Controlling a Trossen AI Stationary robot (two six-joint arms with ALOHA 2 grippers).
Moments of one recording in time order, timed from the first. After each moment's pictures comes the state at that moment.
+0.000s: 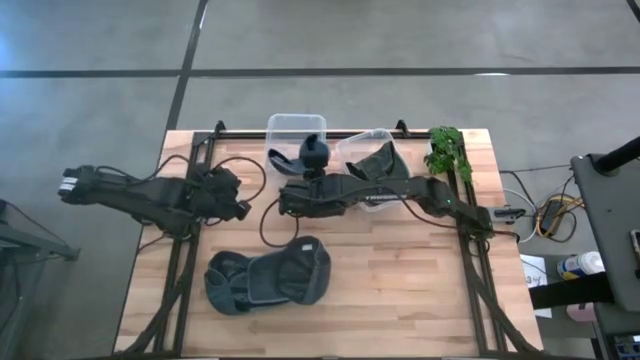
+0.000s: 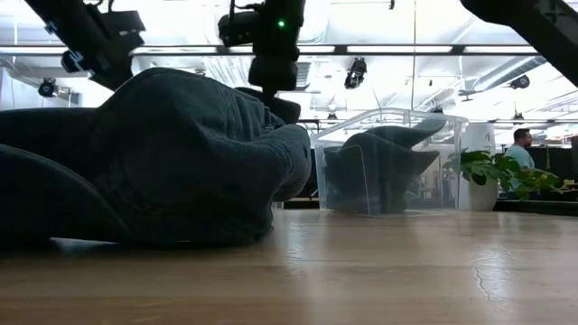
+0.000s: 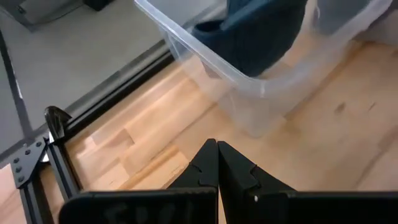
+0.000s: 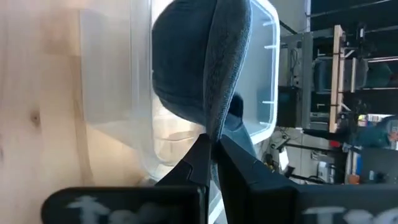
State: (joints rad) left arm -0.14 0.84 0.78 -0.99 -0.79 -0.74; right arm 0.03 2.32 2.36 -1.25 0.85 -0.17
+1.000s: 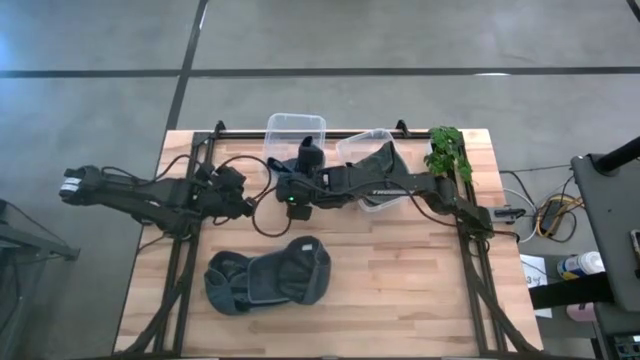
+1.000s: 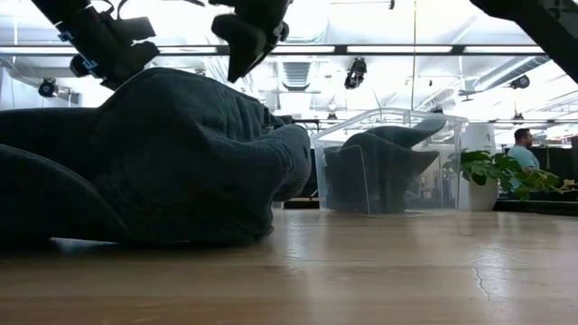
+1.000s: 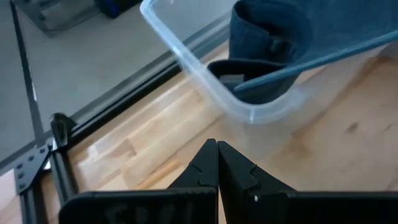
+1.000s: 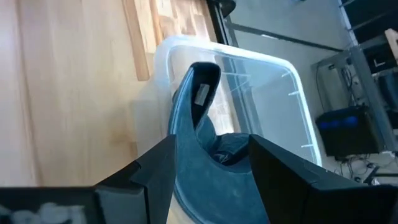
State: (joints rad) left arm -0.11 0.90 0.76 -0.89 -0.85 -0.73; right arm 0.03 2.26 2.36 -1.01 0.63 -0.09
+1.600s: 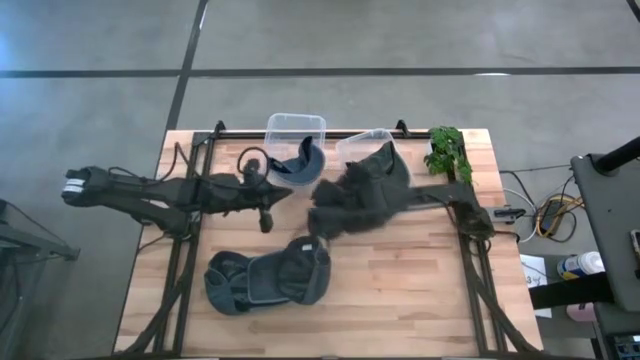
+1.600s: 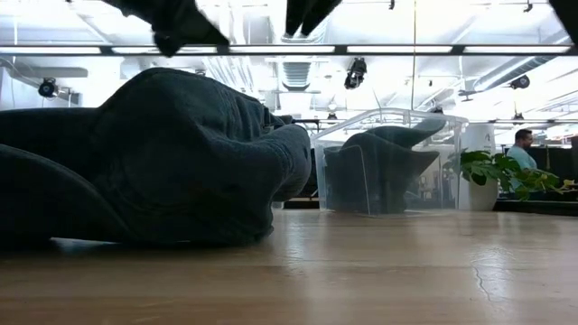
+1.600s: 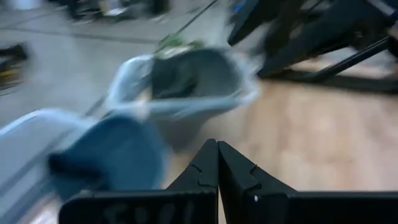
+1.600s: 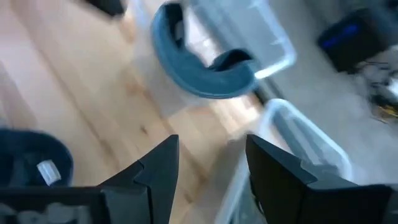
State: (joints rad) left arm -0.06 0.97 0.76 -0.08 -0.35 -0.10; right arm 0.19 2.11 2.35 -1.48 0.75 0.59
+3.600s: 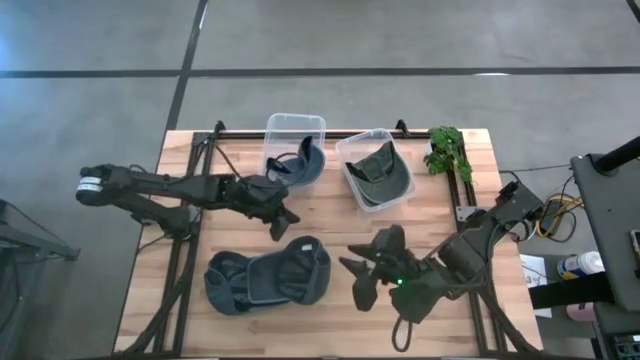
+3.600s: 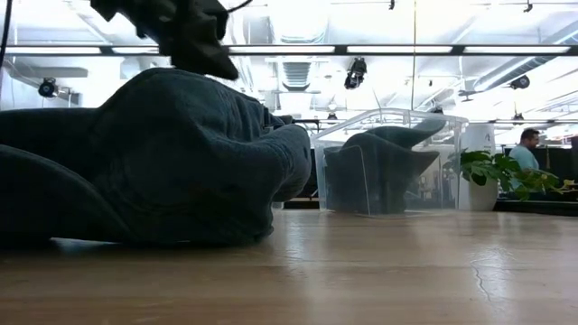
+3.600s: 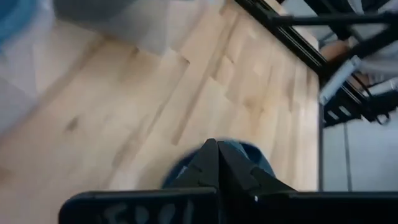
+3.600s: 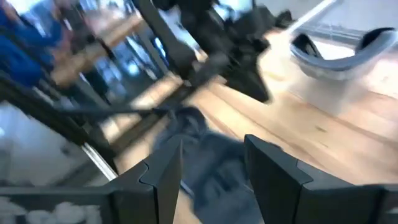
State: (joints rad) left arm 0.00 1.18 0.86 -0.27 0.08 -0.63; right arm 0.63 1.73 1.89 -0.89 0.89 1.14
